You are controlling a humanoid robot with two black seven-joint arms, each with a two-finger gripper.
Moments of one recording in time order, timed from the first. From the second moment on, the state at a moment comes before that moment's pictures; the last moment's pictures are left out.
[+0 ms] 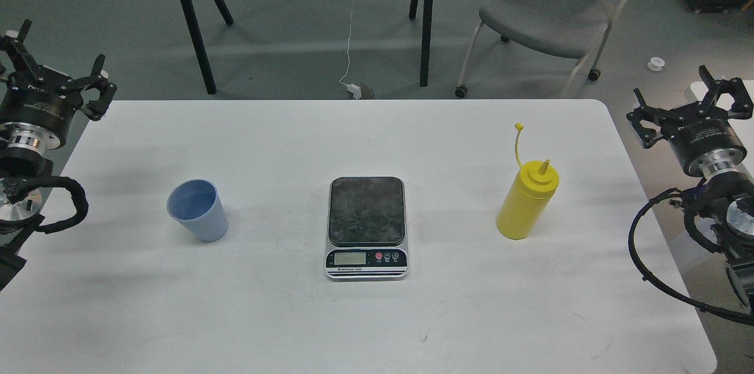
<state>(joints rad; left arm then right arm) -0.58 0.60 -0.84 -0.72 -0.24 -0.46 -0.41 0.51 -0.47 1.06 0.65 0.41 0.49 0.04</state>
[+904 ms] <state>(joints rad) -0.56 0.87 -0.82 -1.02 0.30 -0.49 -0.41 0.49 -0.54 1.07 0.70 0.41 0.49 0.05</state>
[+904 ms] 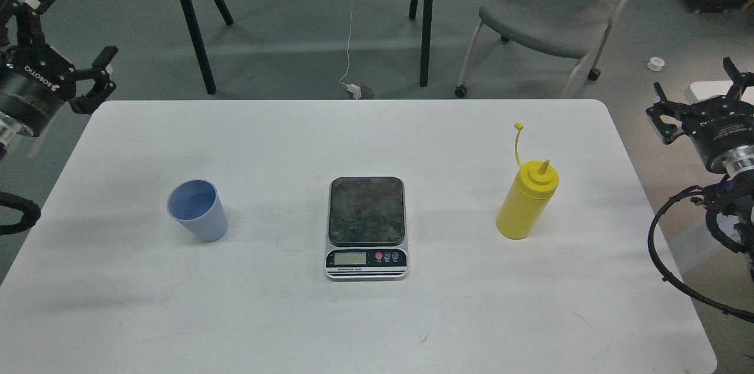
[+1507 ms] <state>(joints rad) -0.58 0.96 -0.81 -1.25 1.47 -0.32 -0.46 0.48 -0.55 1.10 0.73 0.41 0.49 0.05</state>
